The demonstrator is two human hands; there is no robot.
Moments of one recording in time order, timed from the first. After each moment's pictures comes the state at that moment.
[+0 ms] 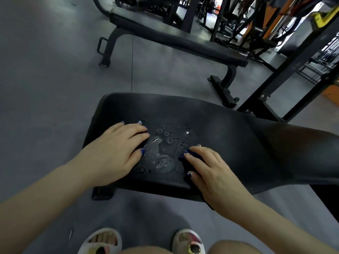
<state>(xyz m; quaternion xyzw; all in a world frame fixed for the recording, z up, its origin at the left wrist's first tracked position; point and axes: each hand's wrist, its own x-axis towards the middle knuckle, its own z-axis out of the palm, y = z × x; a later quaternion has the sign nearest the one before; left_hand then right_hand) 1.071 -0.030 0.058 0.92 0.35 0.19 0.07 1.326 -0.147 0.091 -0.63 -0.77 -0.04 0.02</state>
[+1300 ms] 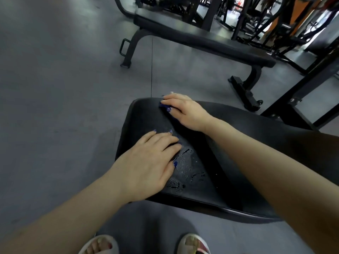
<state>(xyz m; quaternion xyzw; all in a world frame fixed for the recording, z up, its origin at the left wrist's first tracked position) 1.070 -0.031 0.058 0.91 0.35 0.19 0.05 1.271 0.091 0.081 -0.50 -0.85 0.06 0.11</state>
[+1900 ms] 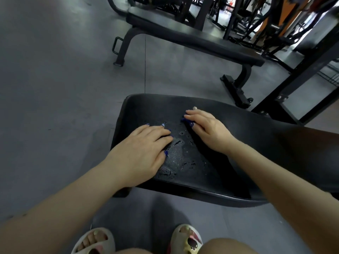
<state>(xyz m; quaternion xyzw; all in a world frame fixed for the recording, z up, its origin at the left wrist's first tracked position) 1.069 -0.030 0.056 0.92 0.35 0.19 0.05 1.330 0.002 0.082 -0.58 -0.80 0.04 0.13</state>
